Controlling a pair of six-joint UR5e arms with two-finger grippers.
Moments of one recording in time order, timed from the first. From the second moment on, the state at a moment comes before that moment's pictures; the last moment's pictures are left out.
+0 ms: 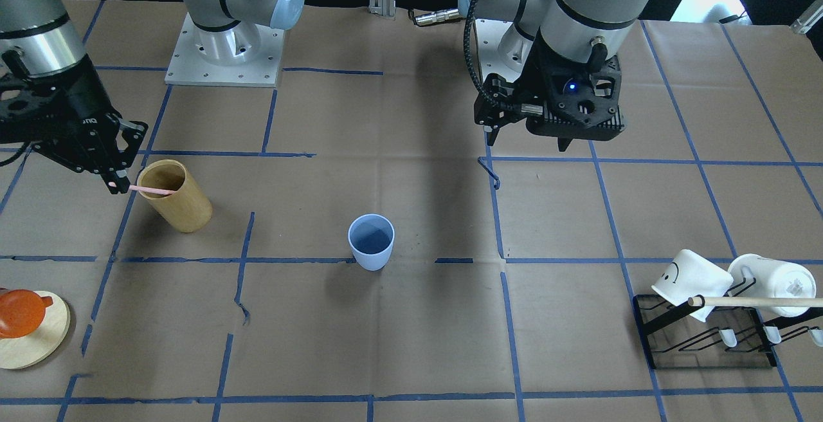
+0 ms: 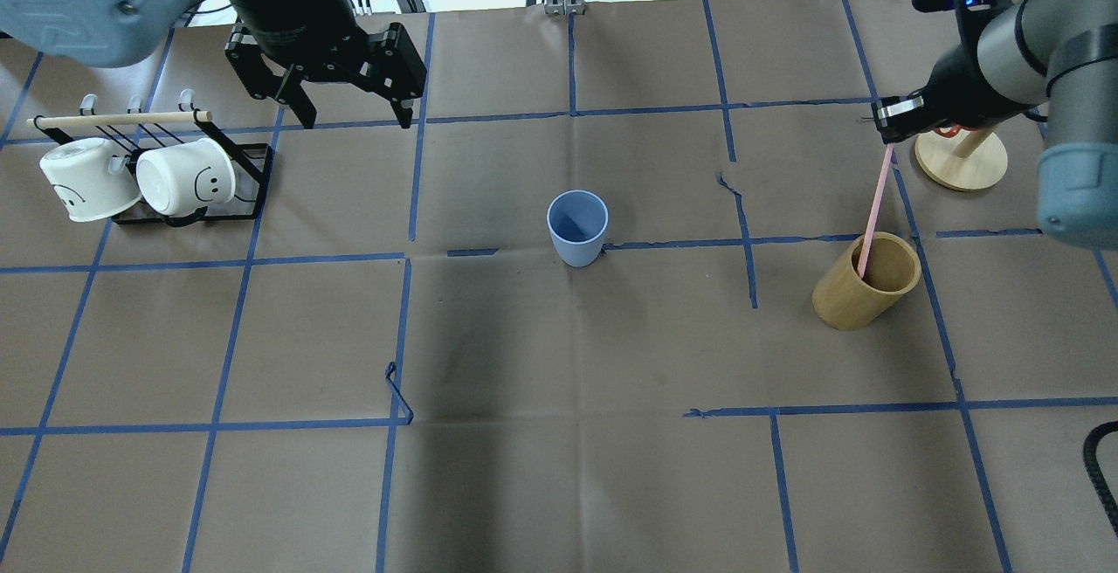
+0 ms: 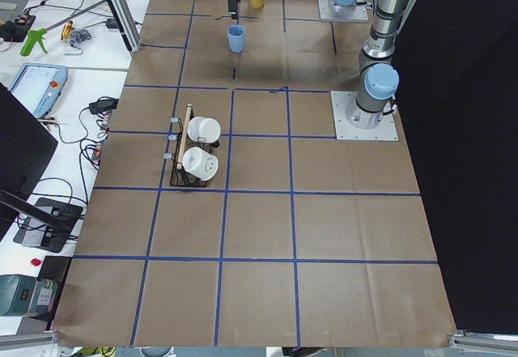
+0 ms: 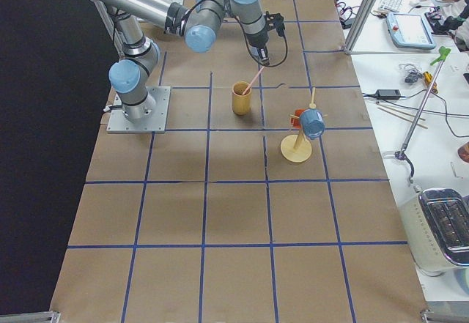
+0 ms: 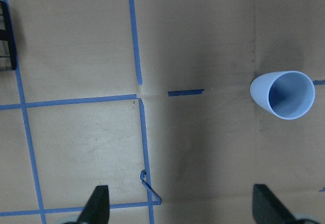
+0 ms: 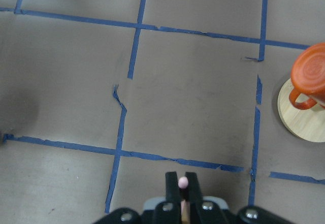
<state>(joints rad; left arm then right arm) -1.65 -1.69 -1.40 -1.64 1.56 -0.01 1.32 -1.64 1.84 -2.07 -1.44 -0.37</state>
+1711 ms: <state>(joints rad) -1.59 -1.58 -1.53 -1.58 1.55 -0.01 1.87 -1.21 1.15 -1.72 -1.61 0.46</state>
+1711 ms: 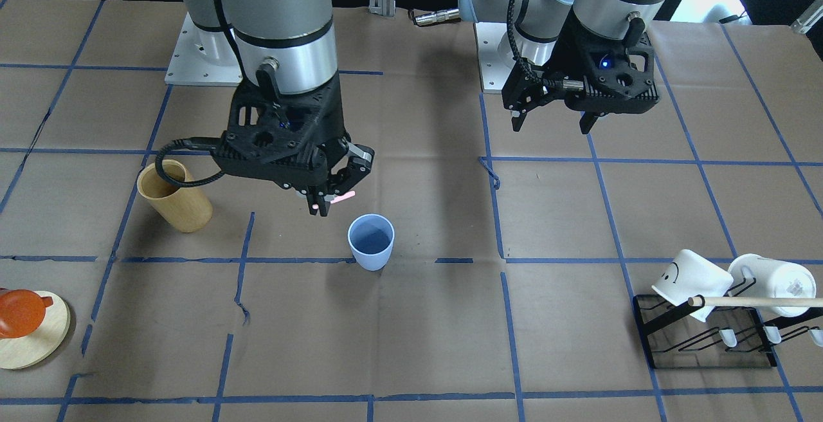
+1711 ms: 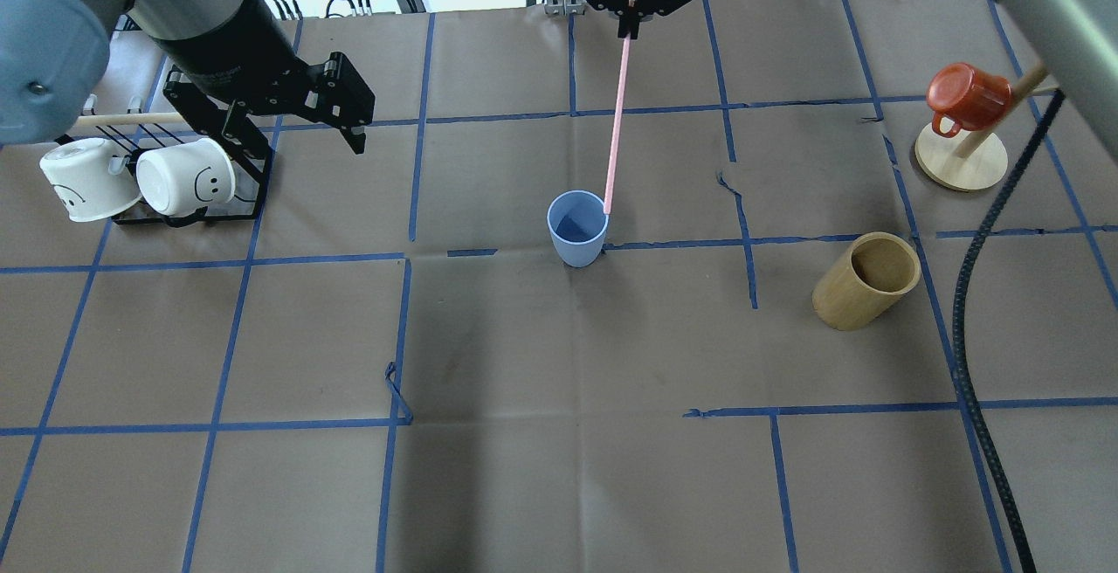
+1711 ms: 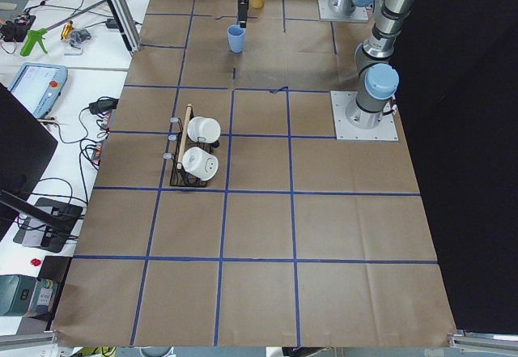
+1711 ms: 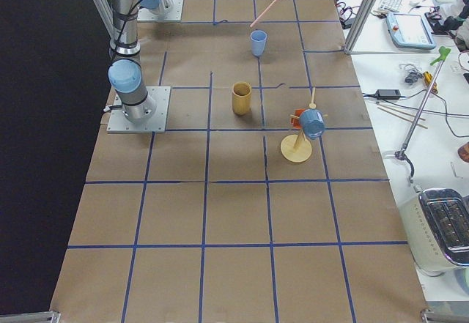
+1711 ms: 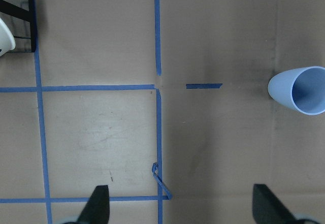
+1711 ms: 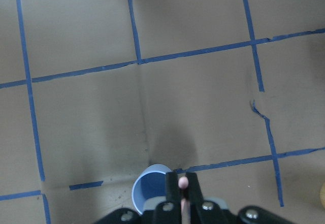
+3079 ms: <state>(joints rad) -1.59 -1.58 -1.53 -1.58 1.55 -0.01 1.91 -1.13 1.30 -1.89 -1.63 0.48</state>
